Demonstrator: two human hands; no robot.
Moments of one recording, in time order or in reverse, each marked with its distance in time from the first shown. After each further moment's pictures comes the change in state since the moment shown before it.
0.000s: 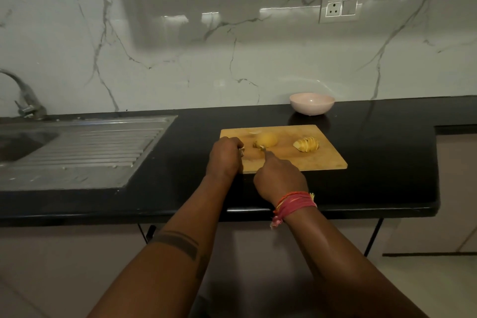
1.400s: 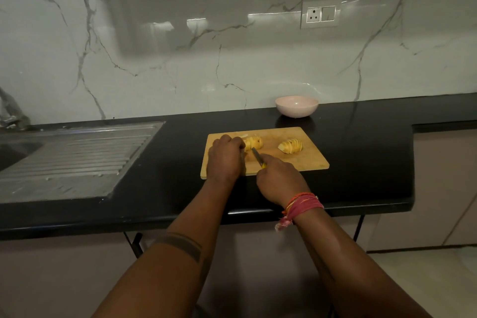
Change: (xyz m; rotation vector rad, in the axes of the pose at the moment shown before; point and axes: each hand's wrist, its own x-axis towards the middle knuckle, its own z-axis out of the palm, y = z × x) left_hand -0.007 0.040 0.010 0.098 0.154 0.143; right_hand -0.003 0.036 -0.027 0.151 -0.058 -0.057
